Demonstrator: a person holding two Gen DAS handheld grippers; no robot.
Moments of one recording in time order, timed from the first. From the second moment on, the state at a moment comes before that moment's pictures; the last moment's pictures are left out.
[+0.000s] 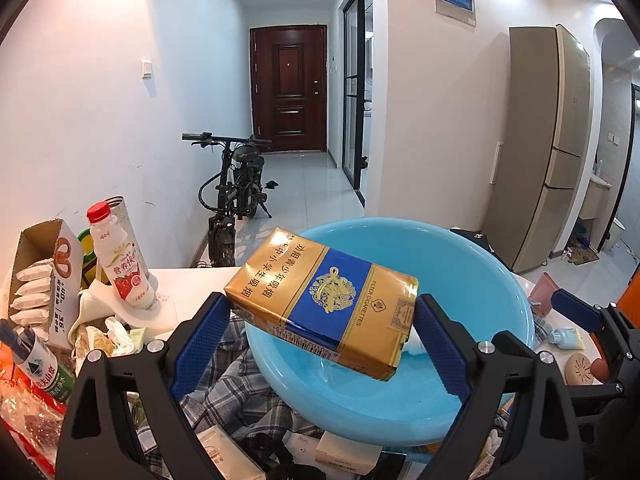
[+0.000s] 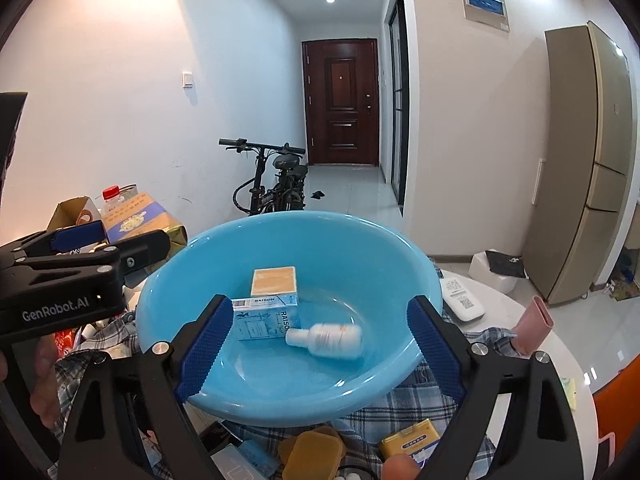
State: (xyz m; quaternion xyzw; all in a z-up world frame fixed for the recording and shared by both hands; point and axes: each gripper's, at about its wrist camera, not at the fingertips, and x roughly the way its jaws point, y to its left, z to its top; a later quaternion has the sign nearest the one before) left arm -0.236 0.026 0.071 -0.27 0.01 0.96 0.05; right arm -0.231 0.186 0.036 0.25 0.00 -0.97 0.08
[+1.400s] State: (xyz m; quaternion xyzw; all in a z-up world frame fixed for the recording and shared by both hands) left arm -0.231 0.034 0.073 -0.27 0.02 0.96 0.07; right arm -0.228 0.177 0.036 0.26 0.02 -0.96 0.09
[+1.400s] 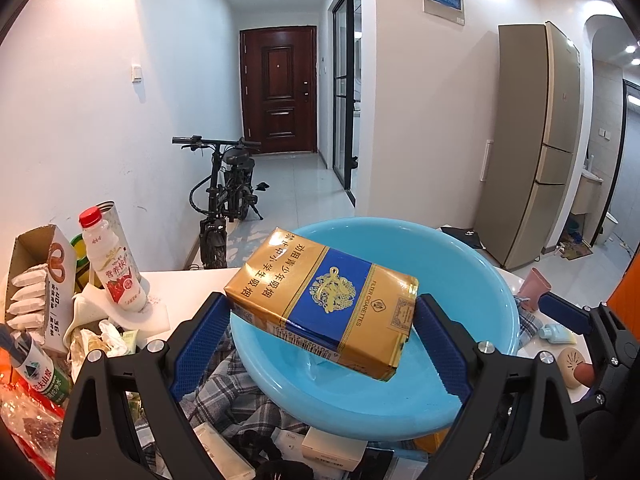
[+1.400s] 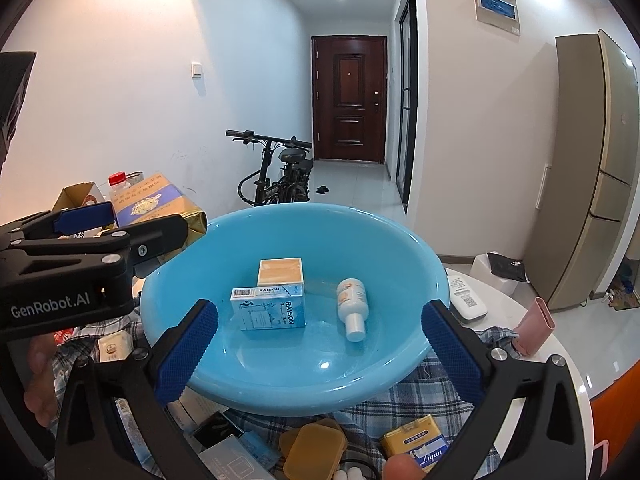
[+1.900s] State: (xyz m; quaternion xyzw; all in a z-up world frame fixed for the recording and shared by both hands) left arm -0.236 0.039 0.066 -0.29 0.04 0.96 0.05; right arm -0.228 0.175 0.035 0.26 0.02 -0.96 0.09
